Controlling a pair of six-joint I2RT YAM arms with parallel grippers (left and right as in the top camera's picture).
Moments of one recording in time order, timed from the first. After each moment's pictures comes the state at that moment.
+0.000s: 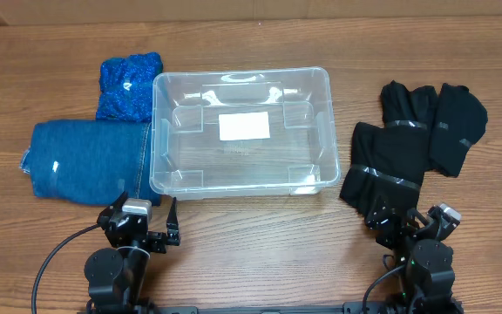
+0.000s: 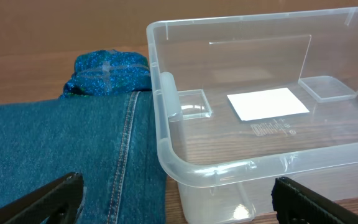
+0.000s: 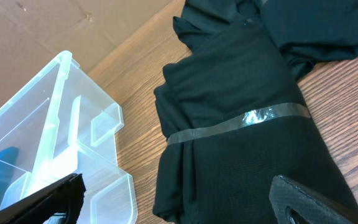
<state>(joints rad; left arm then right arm) 0.06 0.02 0.12 -0.37 0.17 0.06 0.16 0.01 0.18 -0.60 0.19 0.70</state>
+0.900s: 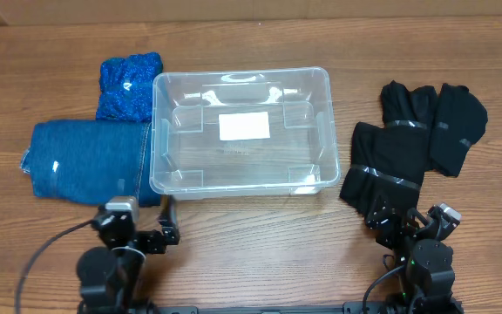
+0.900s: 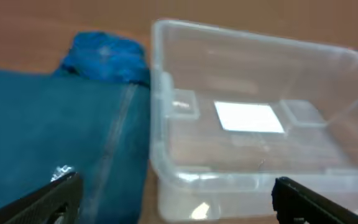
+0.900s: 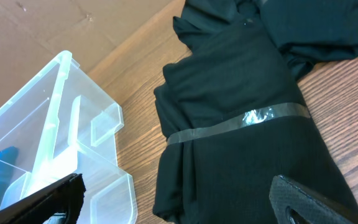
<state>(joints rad) 0.06 0.09 0.25 -0.48 0.17 -0.16 0.16 0.01 0.18 -0.60 0.19 0.70</state>
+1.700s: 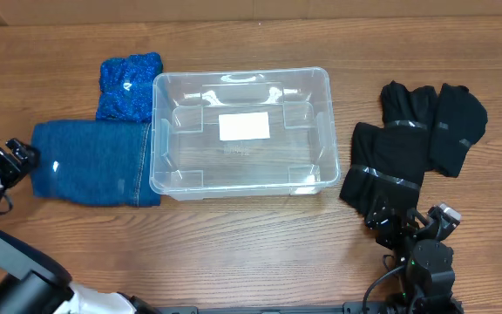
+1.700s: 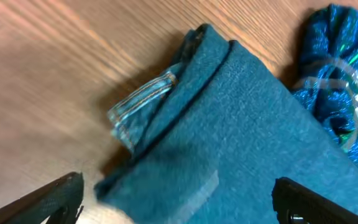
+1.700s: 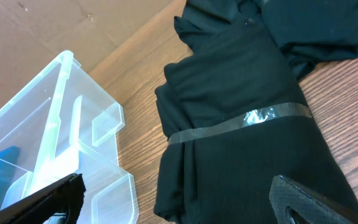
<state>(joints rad) 0.87 1.78 1.30 -0.69 0.48 0.08 0.16 0.01 0.18 -0.59 0.19 0.70</state>
